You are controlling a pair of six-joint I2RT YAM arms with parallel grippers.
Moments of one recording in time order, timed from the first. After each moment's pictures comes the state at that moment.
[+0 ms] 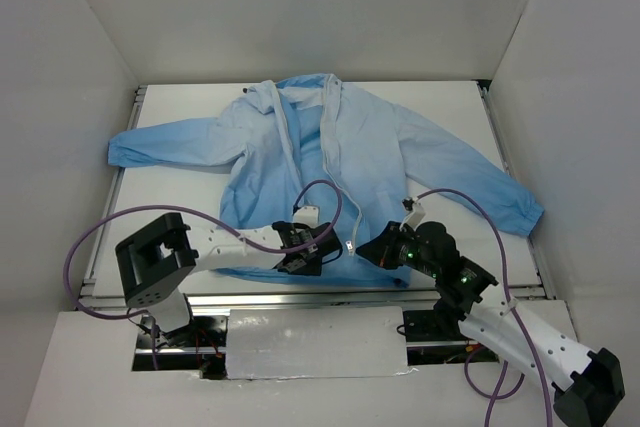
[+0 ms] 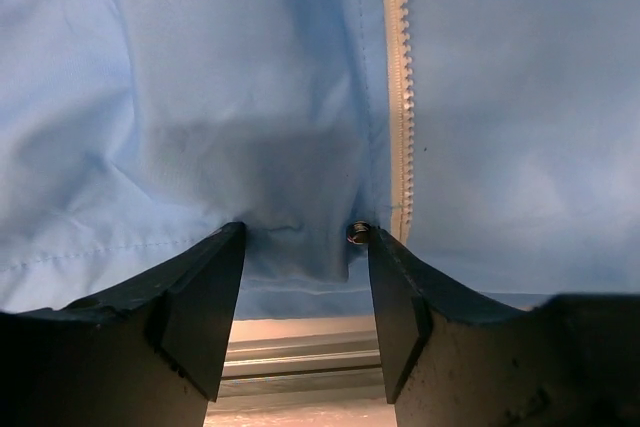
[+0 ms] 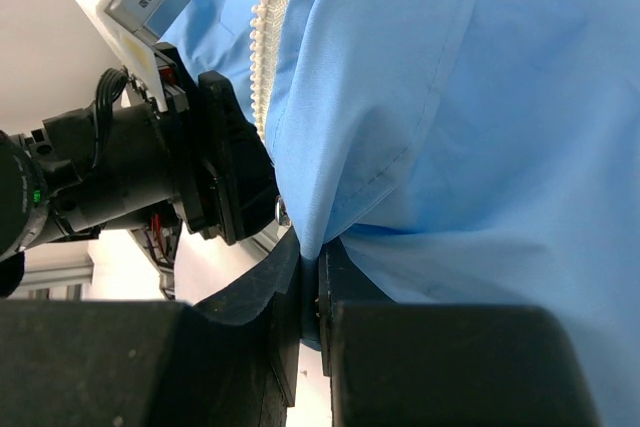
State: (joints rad) left arm -1.12 1.65 0.95 -0.60 -0.37 -1.03; right arm 0.66 0.49 0.23 -0.15 -0.19 0.84
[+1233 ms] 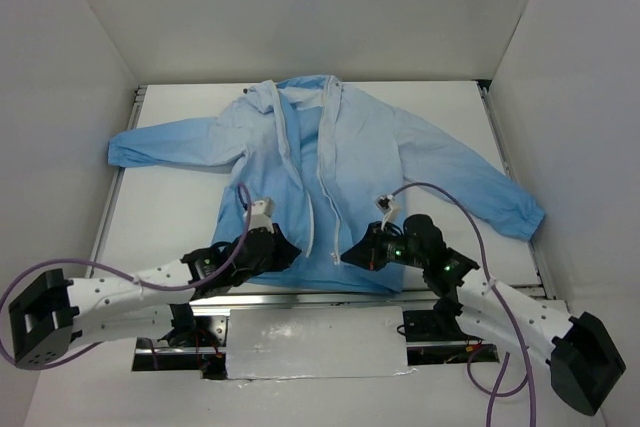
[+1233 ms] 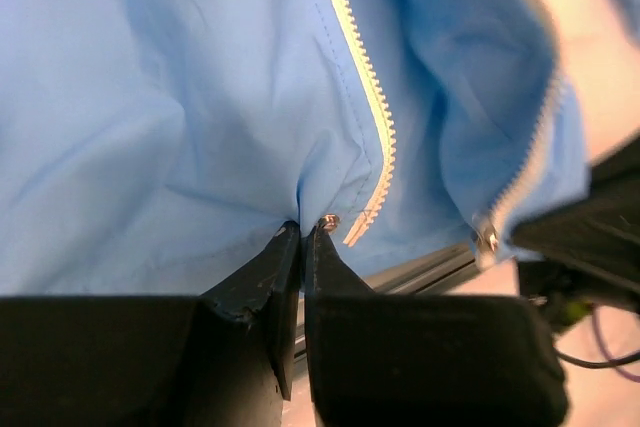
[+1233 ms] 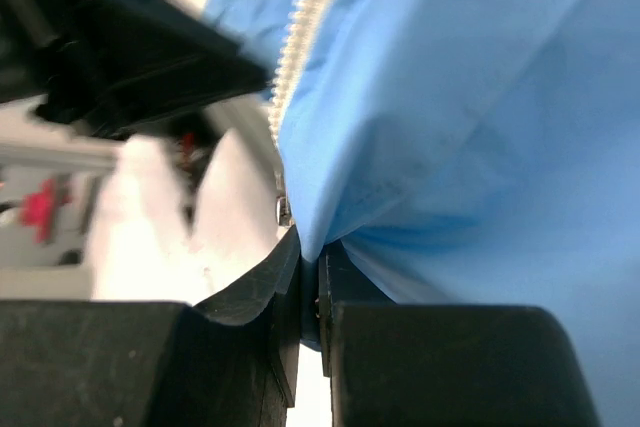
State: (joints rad) left arm -1.06 1.02 0.49 -0.10 -0.35 -0.98; right arm 0.67 0.70 0.18 0.17 -0.46 0.75
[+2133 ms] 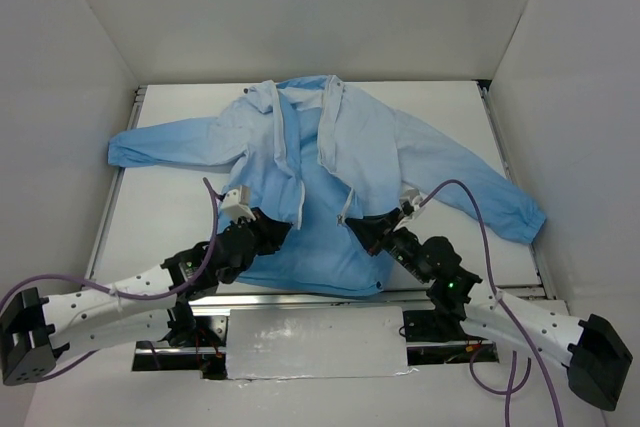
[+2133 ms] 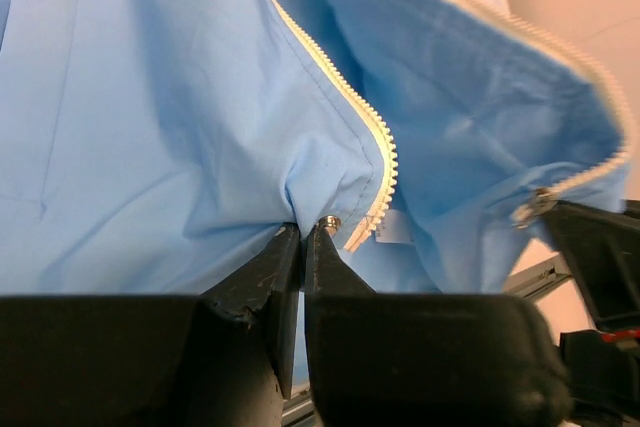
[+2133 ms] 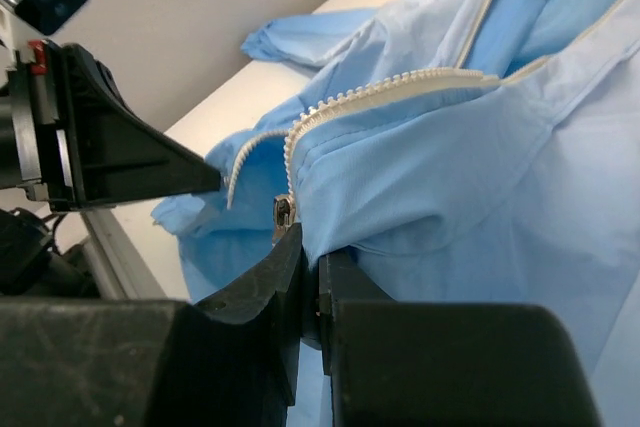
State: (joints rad) left arm -1.03 0.83 0.45 -0.02 -0.53 -0.97; right arm 0.87 0.58 0.11 0.61 0.11 0.37
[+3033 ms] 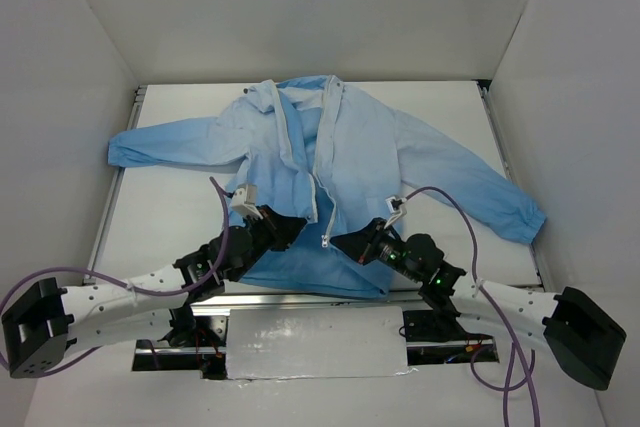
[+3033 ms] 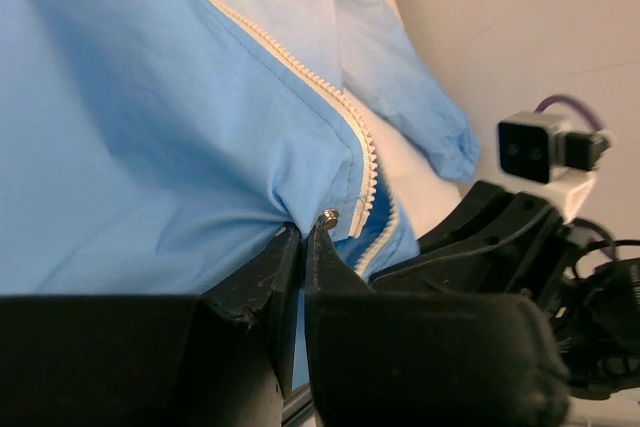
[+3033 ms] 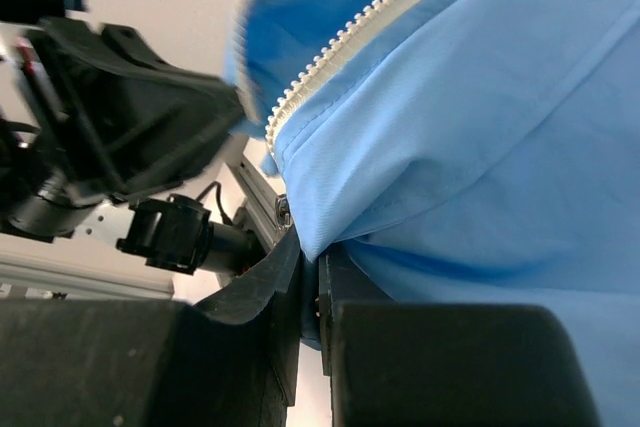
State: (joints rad) left arm -1.02 0.91 0.38 0.37 -0.43 -0.91; right arm 0.87 0.82 0.08 0.69 -0.04 0.95
